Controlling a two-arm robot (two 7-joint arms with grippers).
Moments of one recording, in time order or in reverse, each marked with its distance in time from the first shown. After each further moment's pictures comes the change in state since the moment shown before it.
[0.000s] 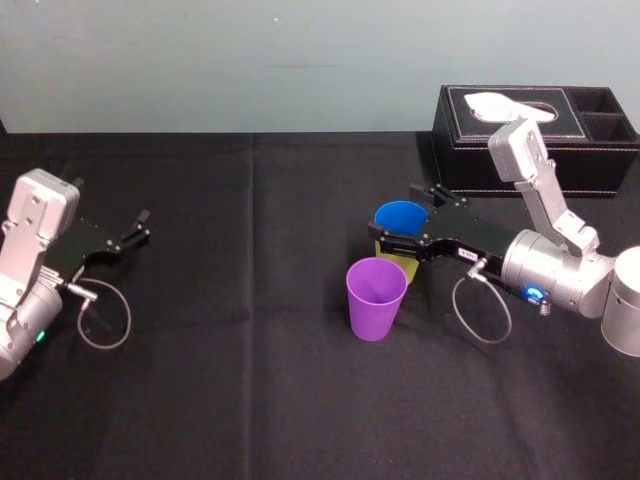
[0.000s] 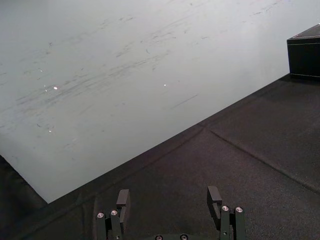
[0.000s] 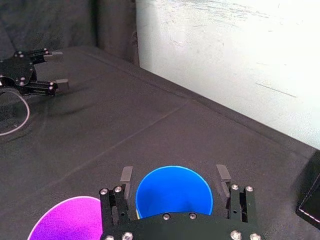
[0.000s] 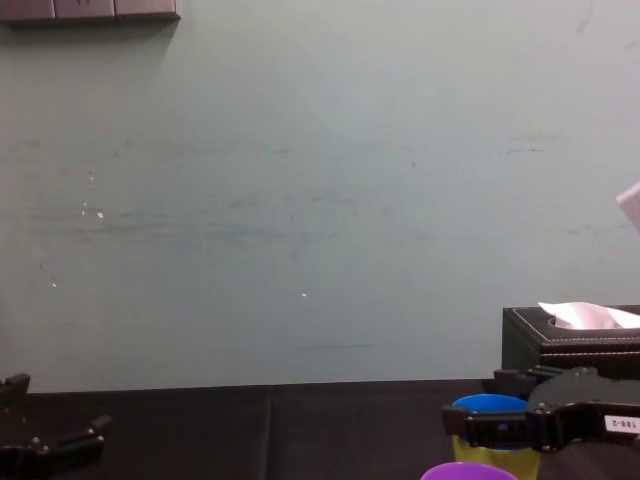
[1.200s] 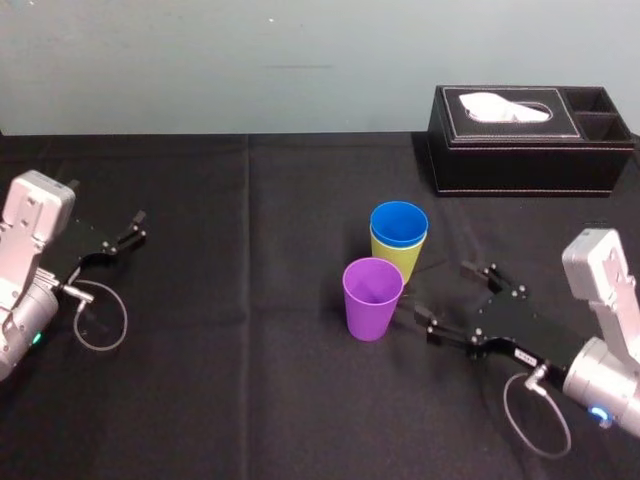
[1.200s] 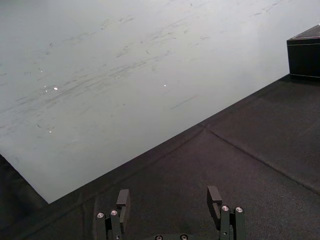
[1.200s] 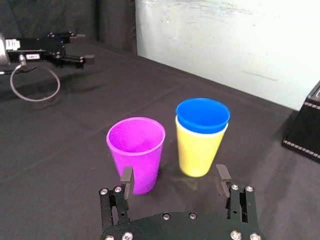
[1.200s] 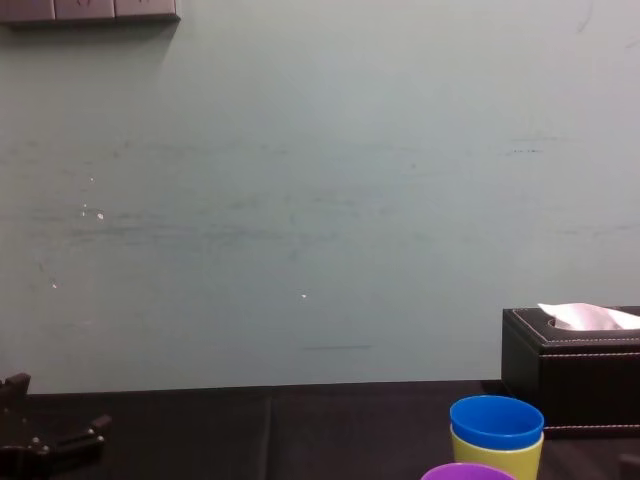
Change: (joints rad) left arm 0.000 0.000 0.000 0.000 0.000 0.000 0.000; right arm -0.450 0.140 0.176 -0.344 -0.011 -0.110 -0.107
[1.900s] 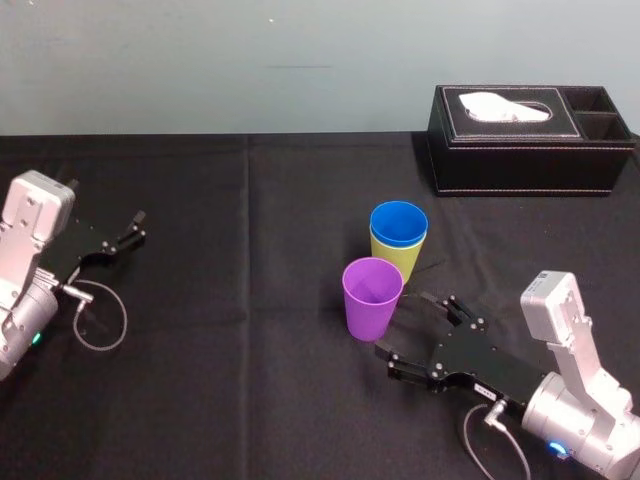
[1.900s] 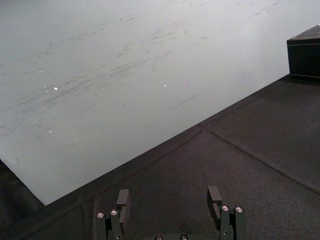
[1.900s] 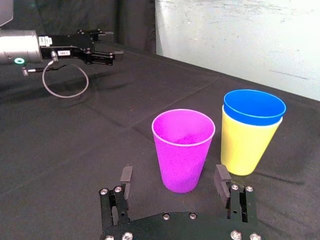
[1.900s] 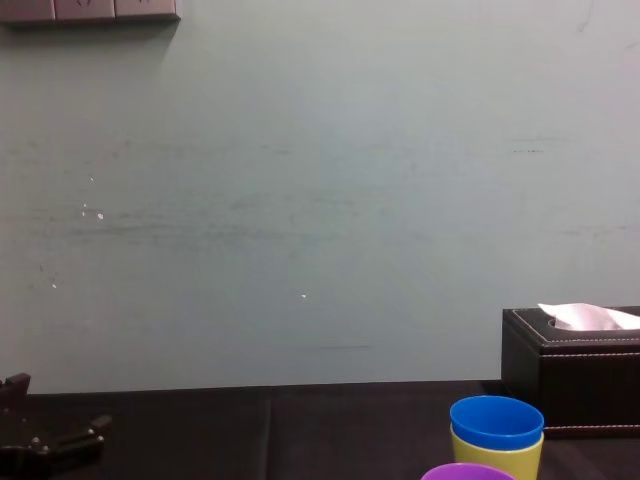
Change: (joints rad) left arm 0.000 0.000 0.000 0.000 0.000 0.000 0.000; right arm -0.032 -0.088 -0.037 0.036 -0.063 -0.066 0.028
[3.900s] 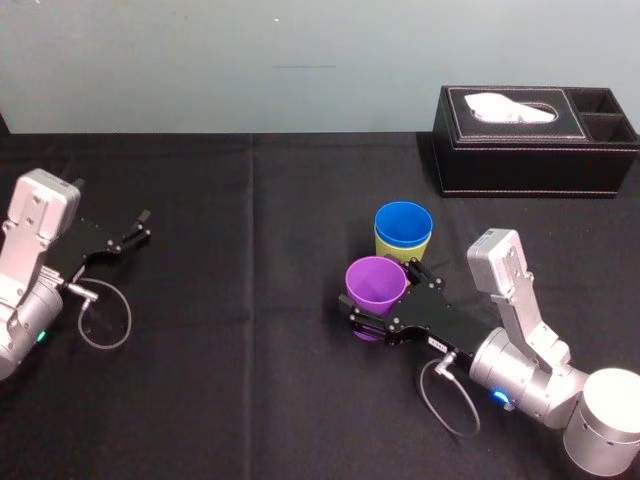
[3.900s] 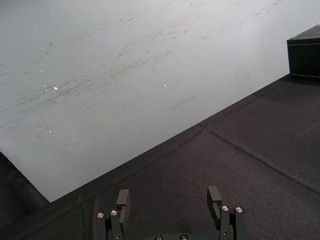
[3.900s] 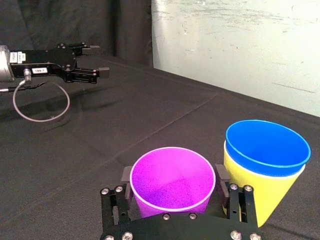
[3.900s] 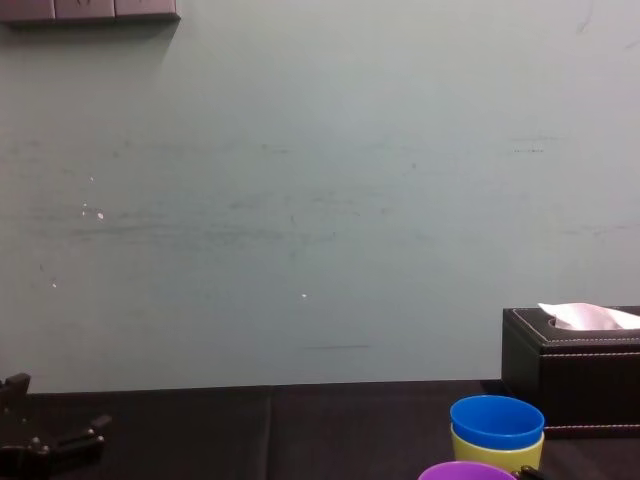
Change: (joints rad) left arm 0.000 0.000 0.000 0.000 0.000 0.000 0.000; right arm 0.198 -0.147 -0.068 0.200 -0.045 -0.012 0.005
